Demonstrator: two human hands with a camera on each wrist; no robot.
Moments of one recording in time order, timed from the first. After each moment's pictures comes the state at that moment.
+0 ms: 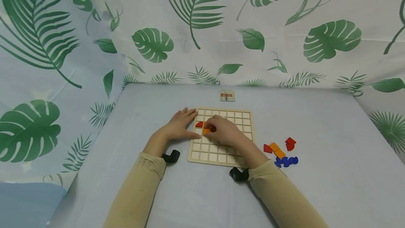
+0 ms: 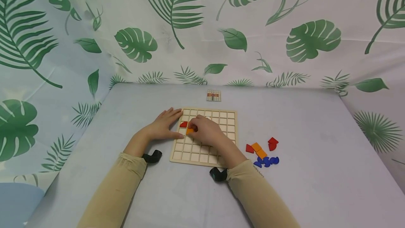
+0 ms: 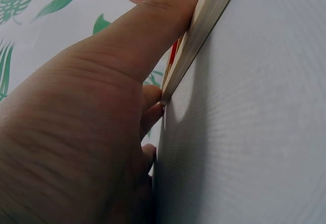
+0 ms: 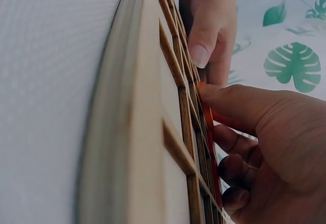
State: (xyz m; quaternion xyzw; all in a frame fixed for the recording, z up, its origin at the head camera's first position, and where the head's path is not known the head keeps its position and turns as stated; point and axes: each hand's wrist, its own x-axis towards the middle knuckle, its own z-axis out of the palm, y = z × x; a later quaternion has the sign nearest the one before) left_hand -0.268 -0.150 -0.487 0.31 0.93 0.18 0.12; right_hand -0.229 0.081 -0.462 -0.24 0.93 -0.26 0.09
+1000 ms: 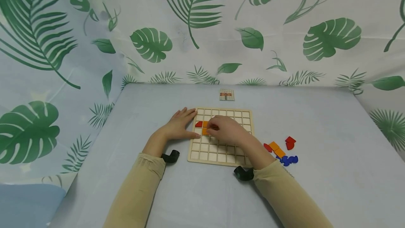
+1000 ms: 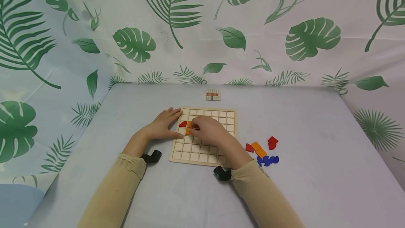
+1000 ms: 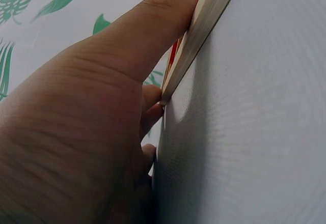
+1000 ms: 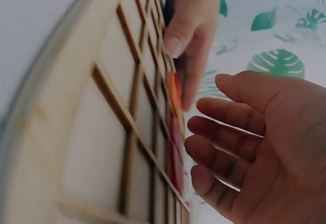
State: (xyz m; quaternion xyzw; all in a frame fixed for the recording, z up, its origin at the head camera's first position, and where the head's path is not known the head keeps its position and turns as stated) left_hand -0.265 -0.147 -0.482 0.29 0.93 0.18 0.13; right_hand -0.221 0.092 -0.441 -0.26 0.93 -0.24 0.10
